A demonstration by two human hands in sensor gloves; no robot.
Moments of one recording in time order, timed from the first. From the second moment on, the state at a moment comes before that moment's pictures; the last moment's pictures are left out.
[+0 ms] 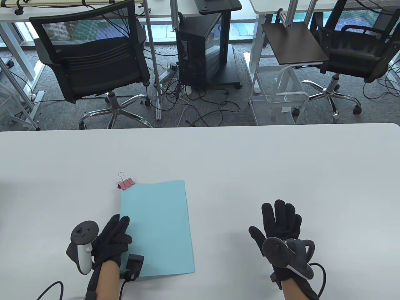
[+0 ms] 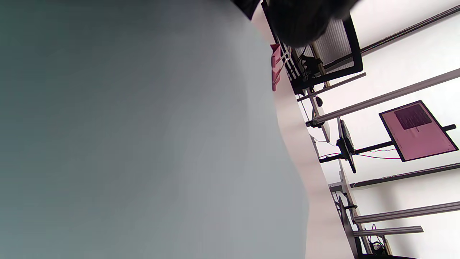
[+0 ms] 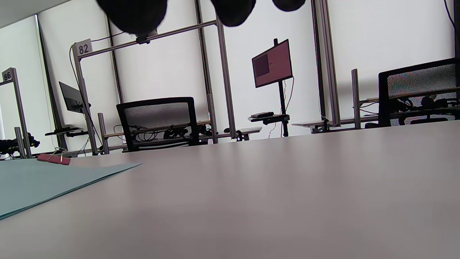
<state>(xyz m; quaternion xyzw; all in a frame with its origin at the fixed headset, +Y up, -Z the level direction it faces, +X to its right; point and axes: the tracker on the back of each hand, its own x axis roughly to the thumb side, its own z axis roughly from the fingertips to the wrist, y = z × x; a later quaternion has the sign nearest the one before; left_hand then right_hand) -0.300 -0.774 -0.263 -0.08 0.24 0.51 0.82 0.183 -0.720 -0.230 0.10 -0.10 0.99 0.10</state>
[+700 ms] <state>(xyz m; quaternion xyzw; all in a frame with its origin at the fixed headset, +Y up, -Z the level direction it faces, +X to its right) -0.183 -0.657 -0.212 0.21 -0.08 0.04 0.97 0.189 -0.719 -0.230 0.09 -0.13 0.98 0.10</state>
